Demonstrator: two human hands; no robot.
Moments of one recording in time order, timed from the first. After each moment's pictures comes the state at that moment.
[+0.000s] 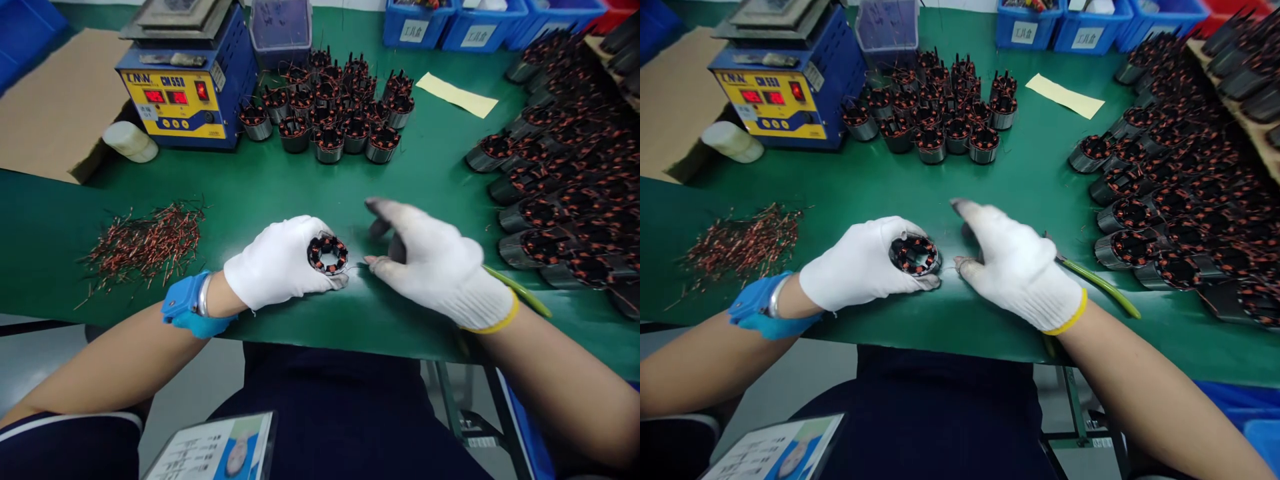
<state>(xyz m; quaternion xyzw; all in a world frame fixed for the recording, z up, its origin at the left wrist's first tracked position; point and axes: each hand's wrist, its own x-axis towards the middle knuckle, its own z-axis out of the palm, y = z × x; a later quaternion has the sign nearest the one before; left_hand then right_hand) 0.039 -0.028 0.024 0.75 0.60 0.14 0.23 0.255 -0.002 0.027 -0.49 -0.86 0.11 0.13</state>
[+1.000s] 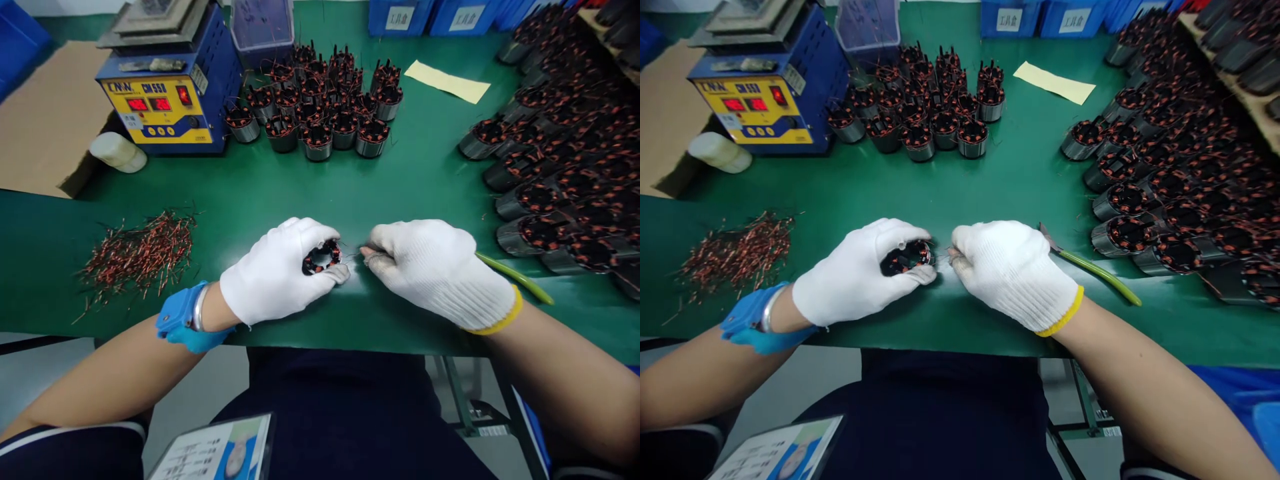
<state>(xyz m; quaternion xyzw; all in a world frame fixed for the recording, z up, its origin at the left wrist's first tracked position) 0.043 -0.036 0.022 0.82 0.51 0.15 0.19 0.250 -0.002 0.032 -0.48 -0.87 0.06 -0.03</state>
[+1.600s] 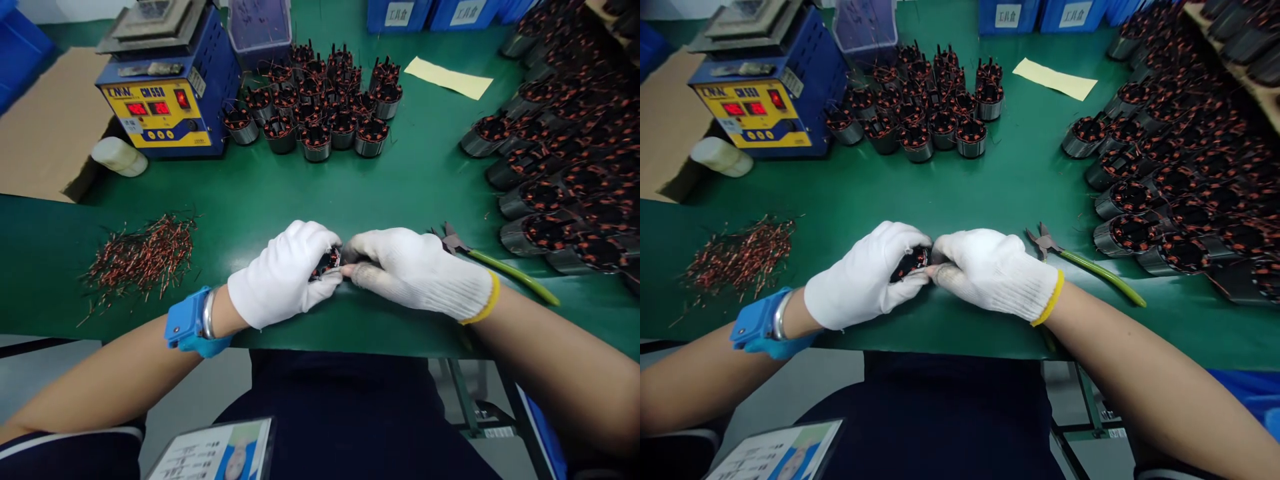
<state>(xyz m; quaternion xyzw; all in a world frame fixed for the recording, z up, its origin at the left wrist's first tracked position) 0.041 -0.033 0.009 0.87 0.45 0.14 0.14 0.249 0.007 0.029 -0.38 -0.87 0.30 0.03</state>
